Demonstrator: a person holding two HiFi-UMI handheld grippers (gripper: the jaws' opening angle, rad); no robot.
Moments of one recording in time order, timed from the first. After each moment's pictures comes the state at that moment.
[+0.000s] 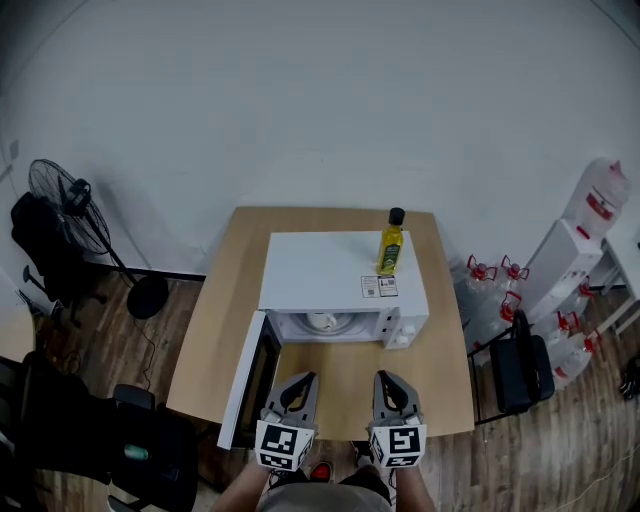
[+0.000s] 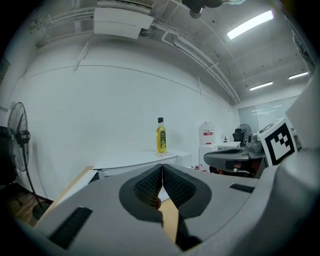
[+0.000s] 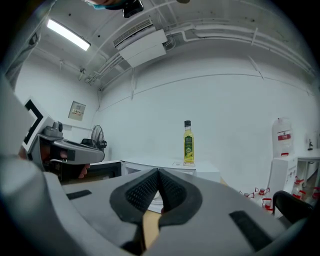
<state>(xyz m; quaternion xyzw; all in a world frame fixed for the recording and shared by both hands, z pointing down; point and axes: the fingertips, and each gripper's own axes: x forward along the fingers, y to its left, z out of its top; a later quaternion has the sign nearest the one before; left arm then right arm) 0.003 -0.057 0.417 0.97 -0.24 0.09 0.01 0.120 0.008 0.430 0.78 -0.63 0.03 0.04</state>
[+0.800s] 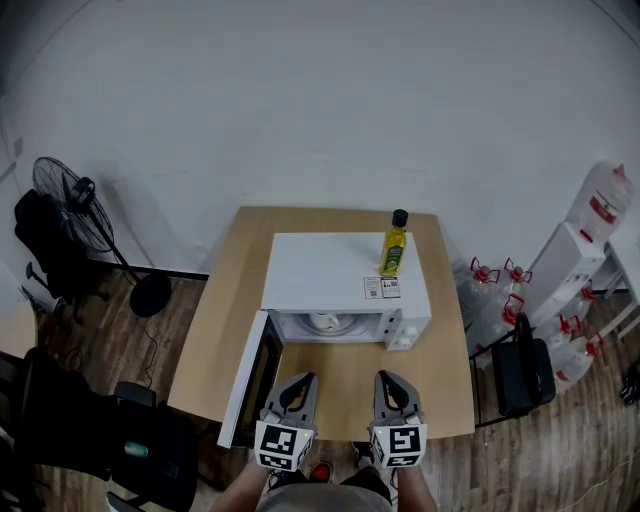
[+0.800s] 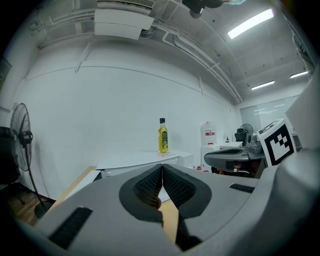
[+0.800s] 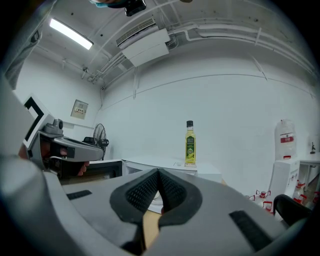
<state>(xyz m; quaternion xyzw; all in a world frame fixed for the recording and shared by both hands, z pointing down) 0.000 -0.060 0.415 0.96 -0.26 0.09 0.02 0.121 0.004 0.430 0.77 -0.63 0.03 0.05</state>
